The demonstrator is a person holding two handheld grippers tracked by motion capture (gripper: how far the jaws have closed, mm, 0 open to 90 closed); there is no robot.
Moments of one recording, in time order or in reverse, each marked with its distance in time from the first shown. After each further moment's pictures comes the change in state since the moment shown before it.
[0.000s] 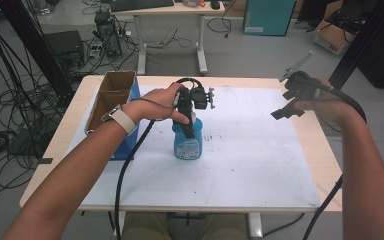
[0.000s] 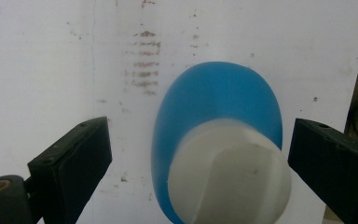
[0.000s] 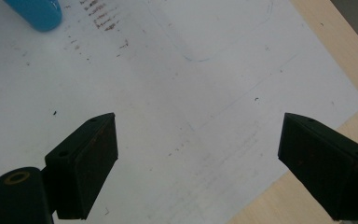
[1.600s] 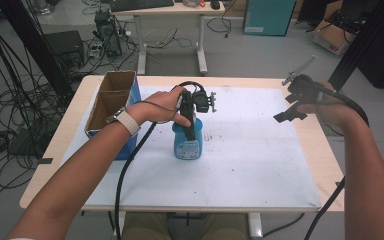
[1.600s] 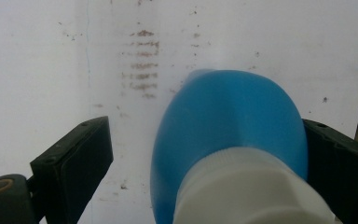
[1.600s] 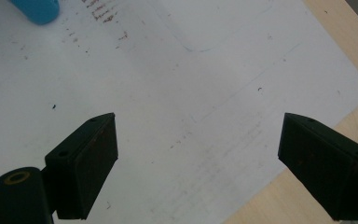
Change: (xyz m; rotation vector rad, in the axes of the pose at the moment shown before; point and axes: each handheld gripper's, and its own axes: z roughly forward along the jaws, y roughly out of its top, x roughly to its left) left arm 0.002 0.004 0.015 0.013 -0.003 0.018; right arm -0.001 -0.012 0.003 0.005 0.006 0.021
